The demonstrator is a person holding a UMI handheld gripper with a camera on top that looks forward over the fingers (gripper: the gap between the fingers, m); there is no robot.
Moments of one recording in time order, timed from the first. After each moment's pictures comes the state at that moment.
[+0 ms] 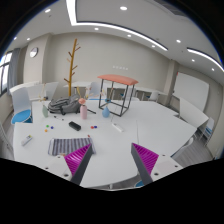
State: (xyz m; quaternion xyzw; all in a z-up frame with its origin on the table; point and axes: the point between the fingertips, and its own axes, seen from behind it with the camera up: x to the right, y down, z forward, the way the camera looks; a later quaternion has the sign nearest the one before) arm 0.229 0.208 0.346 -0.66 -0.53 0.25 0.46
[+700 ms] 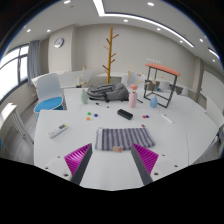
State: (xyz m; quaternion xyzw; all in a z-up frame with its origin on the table) arm 0.144 -0.075 0.215 -0.62 -0.62 0.32 0.36
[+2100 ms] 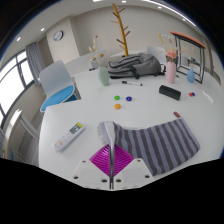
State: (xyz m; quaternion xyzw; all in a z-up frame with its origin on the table) arm -0.035 -0.242 0.040 -0.65 -0.64 0.35 0.21
